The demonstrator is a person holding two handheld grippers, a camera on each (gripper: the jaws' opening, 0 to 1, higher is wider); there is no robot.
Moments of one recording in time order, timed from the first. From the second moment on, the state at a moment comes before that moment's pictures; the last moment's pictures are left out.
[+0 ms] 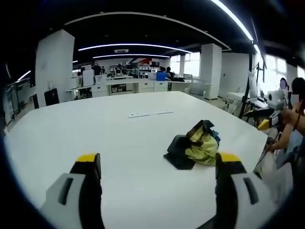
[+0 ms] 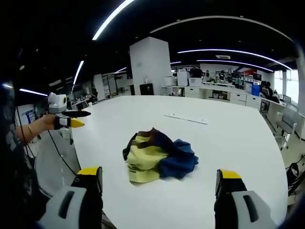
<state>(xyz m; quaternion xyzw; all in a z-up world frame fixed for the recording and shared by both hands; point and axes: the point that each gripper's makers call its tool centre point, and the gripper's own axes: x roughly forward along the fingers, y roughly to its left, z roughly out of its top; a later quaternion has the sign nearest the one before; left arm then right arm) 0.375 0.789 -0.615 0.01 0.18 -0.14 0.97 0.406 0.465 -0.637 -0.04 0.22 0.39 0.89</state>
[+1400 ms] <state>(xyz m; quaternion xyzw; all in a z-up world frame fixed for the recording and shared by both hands) 0.467 0.751 -0.661 0.00 0.20 -0.22 0.95 0.474 0.515 -0.658 -0.06 0.22 0.45 0.86</state>
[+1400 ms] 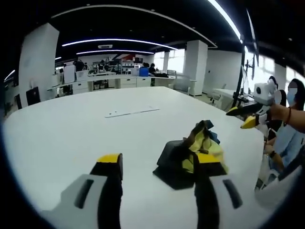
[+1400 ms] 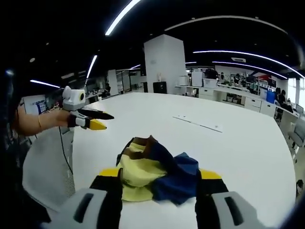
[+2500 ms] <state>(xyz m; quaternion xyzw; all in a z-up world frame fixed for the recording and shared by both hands) 0.523 0.717 -0.743 0.04 0.27 -0.29 0.92 0.515 0.547 -0.689 -0.06 0.23 0.47 0.85</state>
